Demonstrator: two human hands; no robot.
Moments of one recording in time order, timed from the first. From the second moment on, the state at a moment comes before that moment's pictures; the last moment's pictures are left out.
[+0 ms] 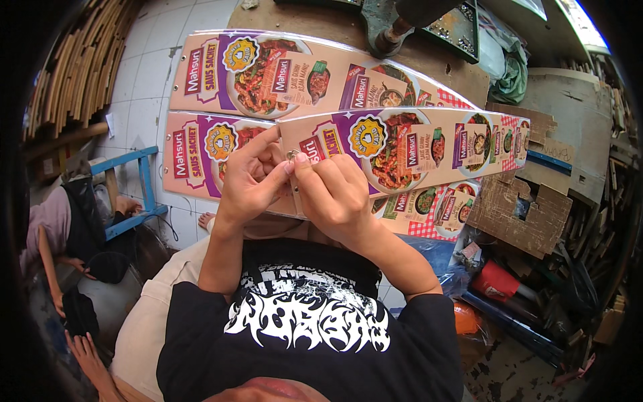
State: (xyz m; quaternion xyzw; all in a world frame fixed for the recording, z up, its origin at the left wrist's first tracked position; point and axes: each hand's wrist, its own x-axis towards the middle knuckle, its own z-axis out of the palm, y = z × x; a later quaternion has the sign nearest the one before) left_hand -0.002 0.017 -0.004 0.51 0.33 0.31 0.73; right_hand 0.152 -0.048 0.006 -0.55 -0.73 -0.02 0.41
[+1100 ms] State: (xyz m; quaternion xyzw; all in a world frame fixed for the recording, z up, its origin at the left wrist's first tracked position) left_hand -0.003 0.015 -0.006 0.48 0.31 0.33 0.75; right_hand 0.153 -0.050 0.004 -0.54 -0.73 -0.03 0.41
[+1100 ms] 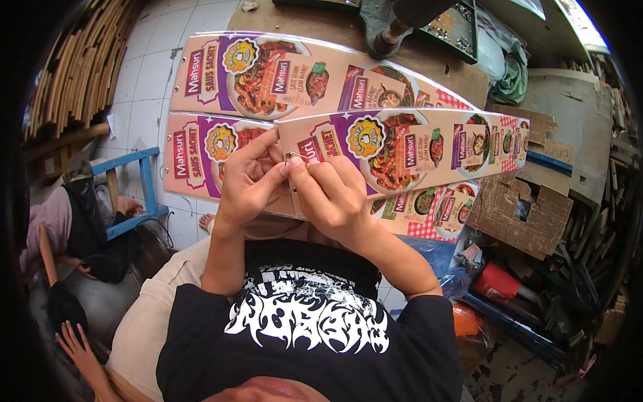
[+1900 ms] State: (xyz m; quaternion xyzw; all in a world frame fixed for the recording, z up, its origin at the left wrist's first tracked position) left_hand -0.003 0.014 -0.001 0.46 0.31 0.34 0.76; right_hand 0.156 -0.056 0.004 -0.61 -0.57 0.12 0.54
